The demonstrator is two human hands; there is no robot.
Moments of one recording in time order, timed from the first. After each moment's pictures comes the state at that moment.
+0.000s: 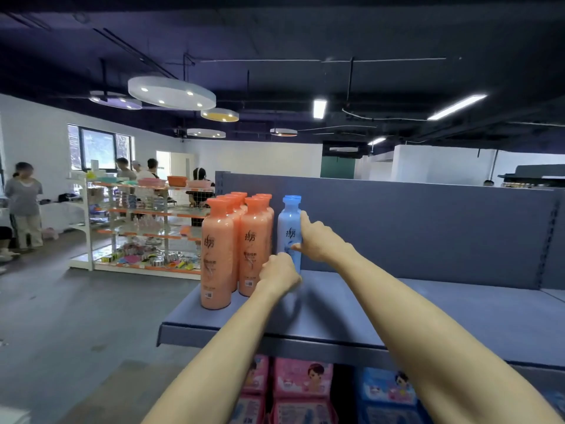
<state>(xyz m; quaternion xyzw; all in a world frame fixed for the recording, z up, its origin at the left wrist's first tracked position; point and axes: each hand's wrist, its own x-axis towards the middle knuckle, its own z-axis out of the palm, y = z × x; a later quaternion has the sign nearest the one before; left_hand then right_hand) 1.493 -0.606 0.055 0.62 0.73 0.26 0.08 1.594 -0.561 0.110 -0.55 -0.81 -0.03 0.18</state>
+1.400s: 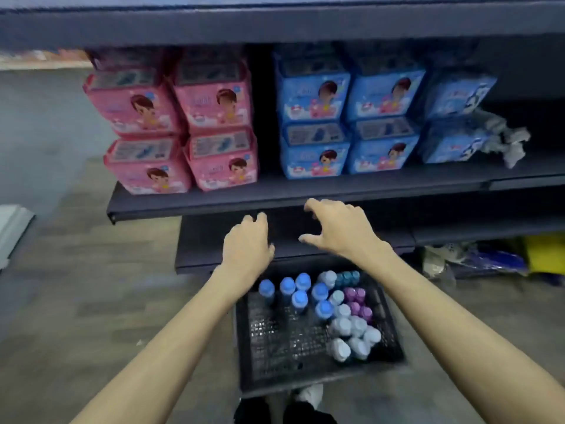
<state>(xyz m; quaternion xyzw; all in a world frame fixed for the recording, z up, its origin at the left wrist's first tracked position) 1.620 -0.806 -0.269 0.73 0.68 -0.01 0.10 1.802 -0.778 -0.267 -0.60 -0.80 0.09 0.01</state>
